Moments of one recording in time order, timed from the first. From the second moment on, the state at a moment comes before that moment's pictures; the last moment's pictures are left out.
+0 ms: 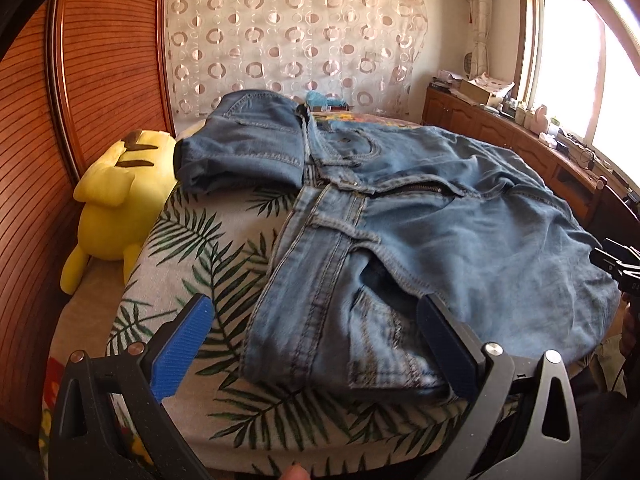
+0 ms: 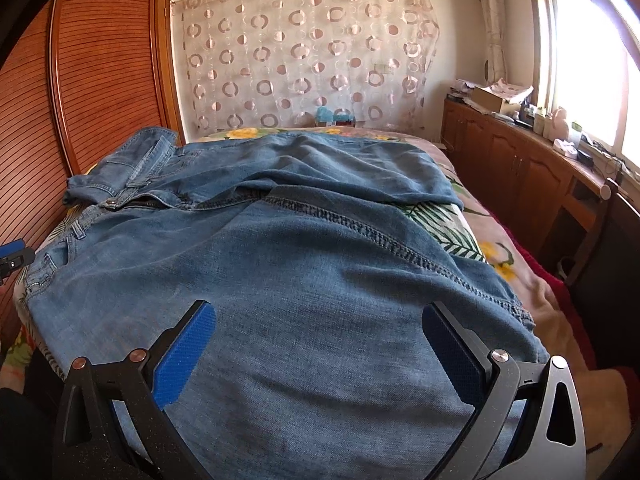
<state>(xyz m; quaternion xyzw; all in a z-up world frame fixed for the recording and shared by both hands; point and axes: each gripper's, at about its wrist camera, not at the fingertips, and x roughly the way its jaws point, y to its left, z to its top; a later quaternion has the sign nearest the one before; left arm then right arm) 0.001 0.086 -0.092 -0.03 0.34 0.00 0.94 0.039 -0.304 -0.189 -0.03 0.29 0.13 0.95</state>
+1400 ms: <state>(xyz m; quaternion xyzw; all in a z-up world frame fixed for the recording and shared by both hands) -0.016 0.105 -0.118 -0.07 0.37 -0.03 0.92 0.051 -0.317 -0.191 -0.05 0.32 0.13 0.94</state>
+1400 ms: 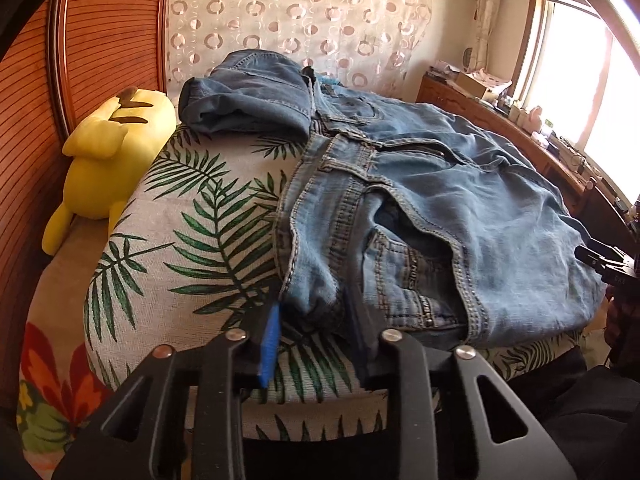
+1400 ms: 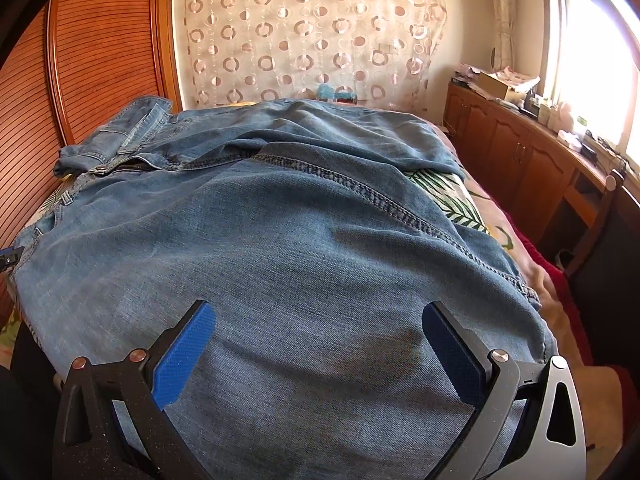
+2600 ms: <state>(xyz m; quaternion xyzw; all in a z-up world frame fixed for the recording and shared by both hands) 0.146 0.026 0.006 0.01 0.25 -0.09 0.96 0.045 -0.334 -0.167 -0.01 0.29 0.19 0.94</state>
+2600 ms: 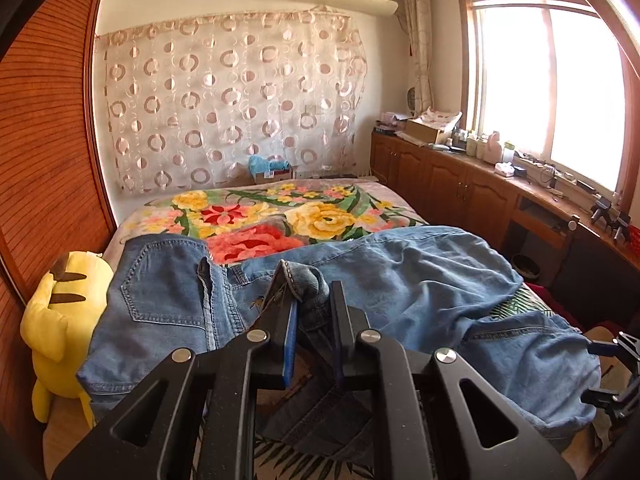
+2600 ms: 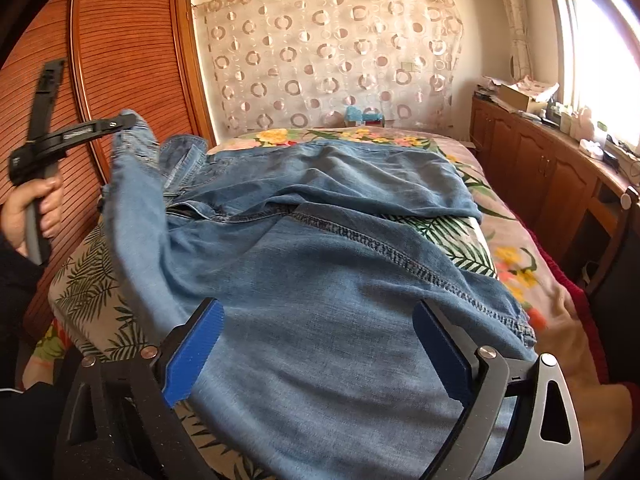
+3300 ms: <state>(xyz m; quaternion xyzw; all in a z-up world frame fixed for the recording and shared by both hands) 0.168 0.044 -0.013 -0.02 0.27 -0.07 0.96 0.060 -0.343 -0.190 -0.02 0.36 0.24 0.90</state>
